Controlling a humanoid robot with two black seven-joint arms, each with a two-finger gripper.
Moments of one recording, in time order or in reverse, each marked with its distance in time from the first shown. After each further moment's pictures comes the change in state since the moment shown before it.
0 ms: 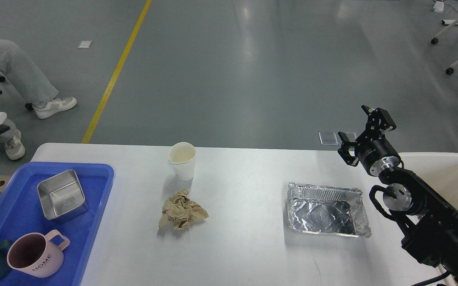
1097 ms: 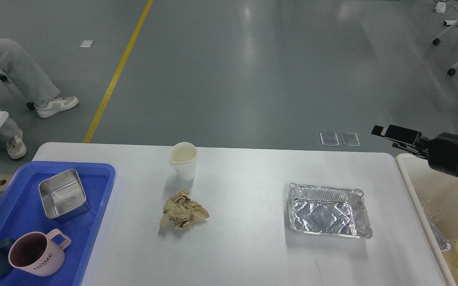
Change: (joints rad) left arm 0.105 -0.137 -0.129 0.020 -0.580 -0.191 -0.306; right arm 0.278 -0.837 -0.790 0.497 -0.684 0.110 0.134
